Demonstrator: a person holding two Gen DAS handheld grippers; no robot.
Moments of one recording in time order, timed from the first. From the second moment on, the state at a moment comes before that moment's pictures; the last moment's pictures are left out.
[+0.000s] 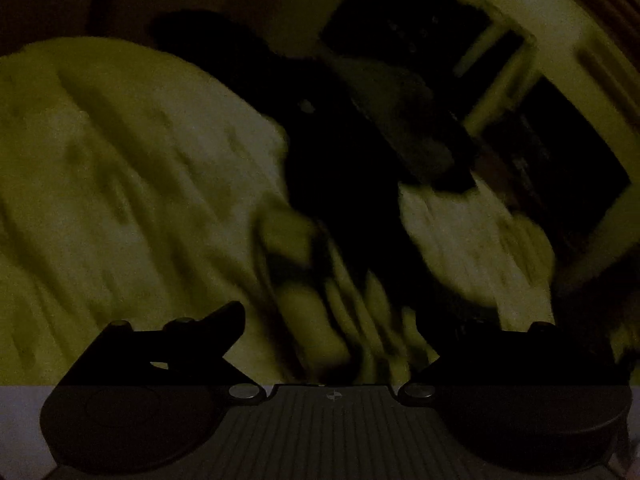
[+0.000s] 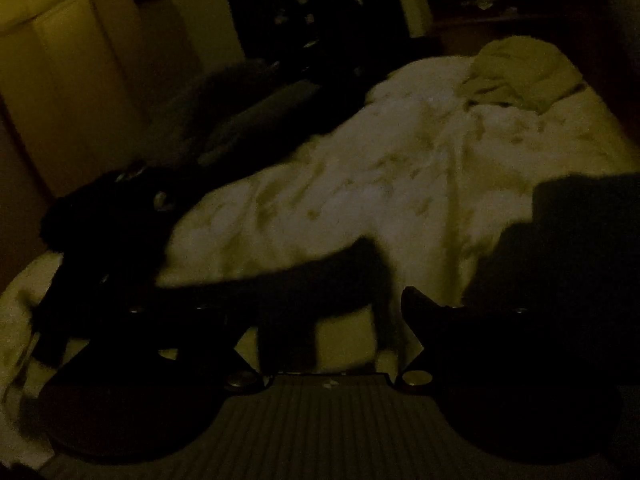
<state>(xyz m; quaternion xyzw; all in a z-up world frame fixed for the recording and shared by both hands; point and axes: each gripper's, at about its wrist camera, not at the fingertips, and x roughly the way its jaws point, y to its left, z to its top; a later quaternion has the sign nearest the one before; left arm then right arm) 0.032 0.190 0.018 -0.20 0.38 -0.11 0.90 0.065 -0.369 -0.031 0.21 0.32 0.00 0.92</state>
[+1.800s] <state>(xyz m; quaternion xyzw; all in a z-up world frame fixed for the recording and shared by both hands) 0.047 -0.019 -0.066 0.09 0.42 -0.17 0.89 0.004 -0.344 -0.131 0.43 0.37 -0.02 0.82</state>
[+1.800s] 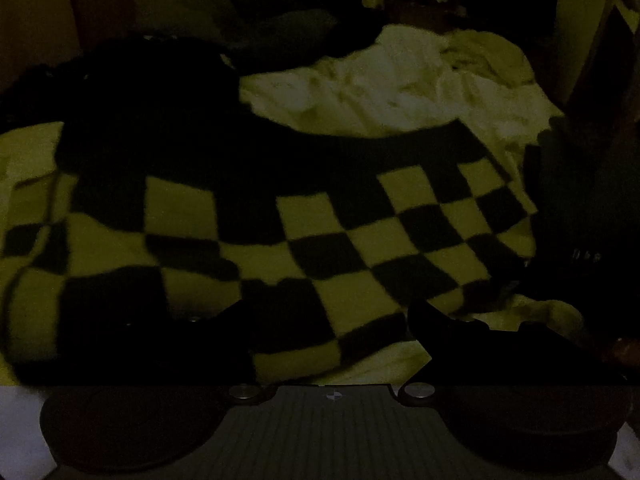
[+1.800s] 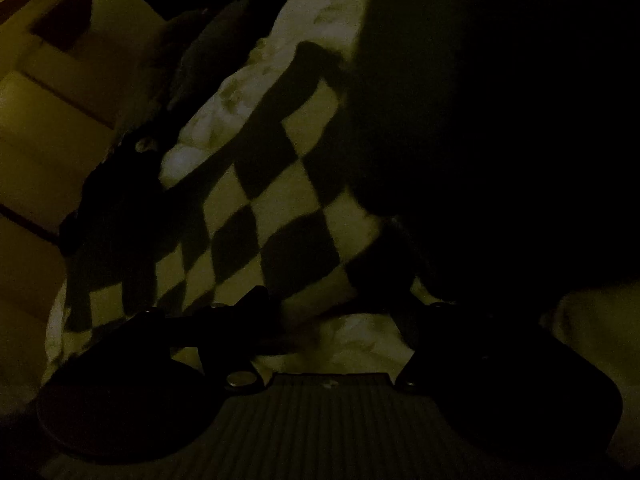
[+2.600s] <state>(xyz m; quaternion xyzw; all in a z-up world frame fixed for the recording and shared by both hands) 0.060 -0.060 -0.113 0.17 0.44 -0.15 0.87 0.023 -0.342 -0.150 0.42 0.31 -0.03 0.85</state>
